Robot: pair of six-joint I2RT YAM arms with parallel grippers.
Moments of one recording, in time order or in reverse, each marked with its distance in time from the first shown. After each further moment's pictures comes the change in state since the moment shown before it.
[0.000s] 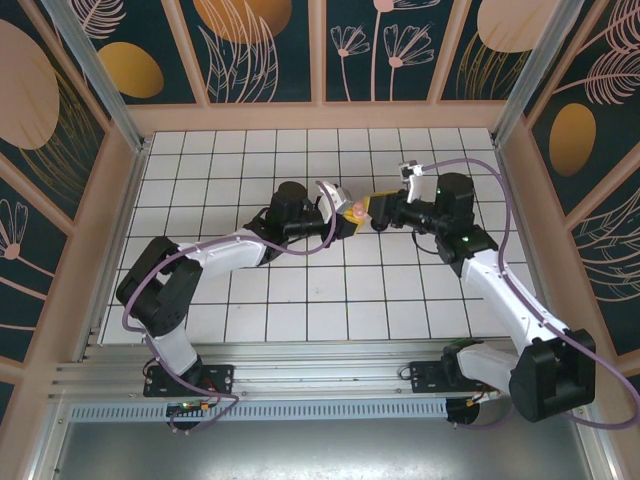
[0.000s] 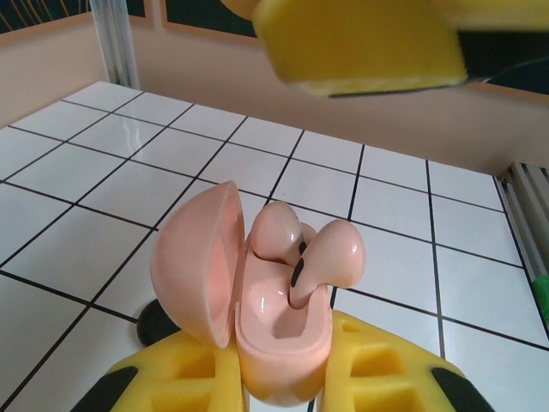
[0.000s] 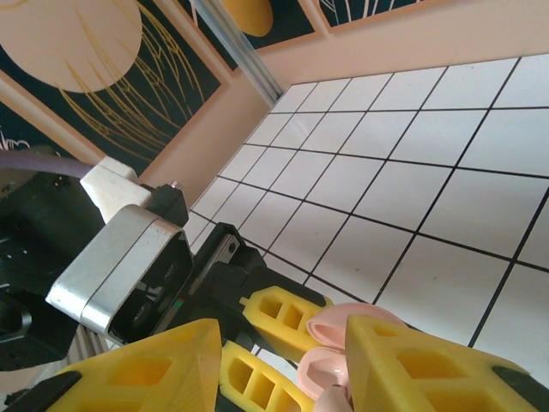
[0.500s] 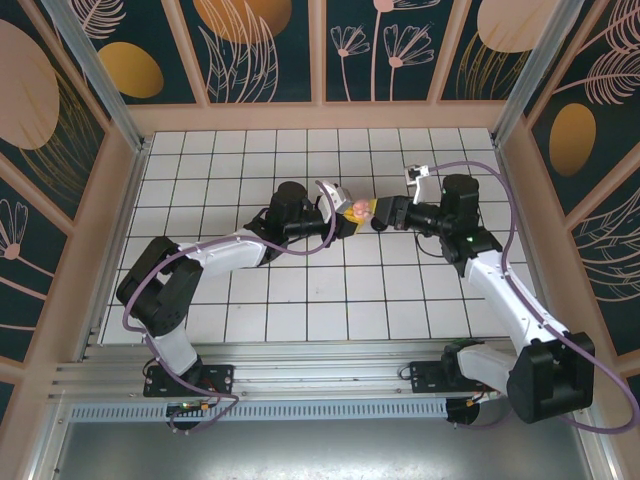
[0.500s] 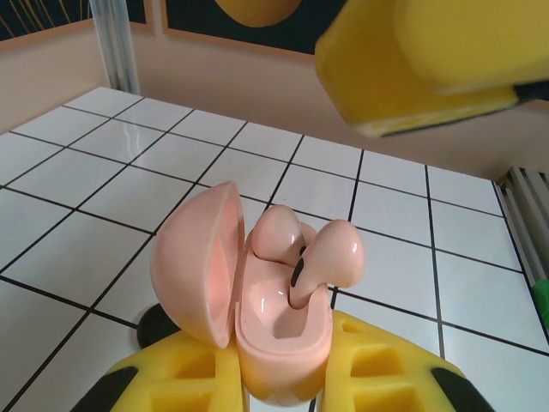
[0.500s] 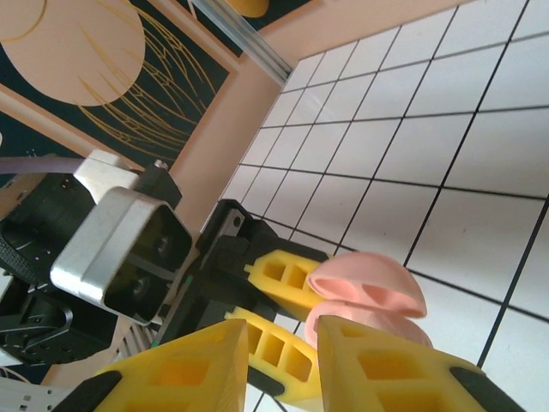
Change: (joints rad) left arm 0.000 0.002 -0.002 0.017 0.002 -0.008; right arm -0.040 -0.003 -0.018 -0.046 -0.089 0.124
